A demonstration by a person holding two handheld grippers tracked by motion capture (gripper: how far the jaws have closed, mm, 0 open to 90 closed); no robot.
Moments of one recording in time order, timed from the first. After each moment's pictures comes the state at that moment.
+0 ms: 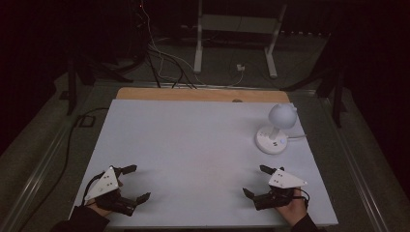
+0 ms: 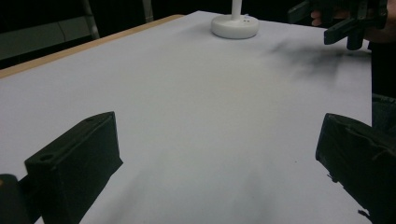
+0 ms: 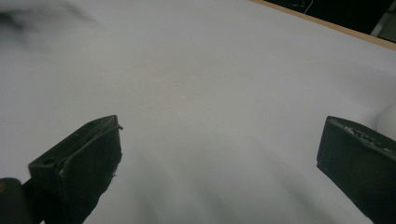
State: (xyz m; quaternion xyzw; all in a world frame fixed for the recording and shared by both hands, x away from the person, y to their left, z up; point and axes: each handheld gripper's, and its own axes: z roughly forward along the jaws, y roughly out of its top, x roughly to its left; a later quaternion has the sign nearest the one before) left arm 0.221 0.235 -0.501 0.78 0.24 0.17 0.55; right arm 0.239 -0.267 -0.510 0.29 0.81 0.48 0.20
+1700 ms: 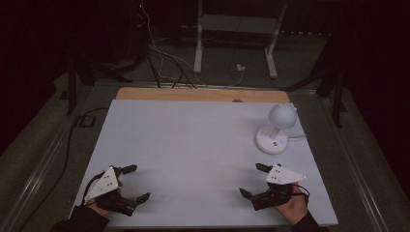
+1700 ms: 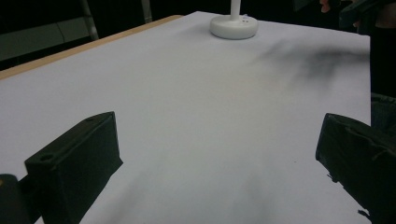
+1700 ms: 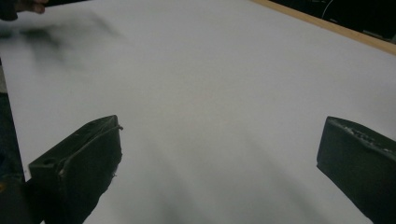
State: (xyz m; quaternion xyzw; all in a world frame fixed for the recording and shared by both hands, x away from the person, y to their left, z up) left arm 0.221 0.235 -0.500 0.78 0.24 0.17 0.55; right arm 0.236 -0.252 -0.477 0.28 0.82 0.48 0.17
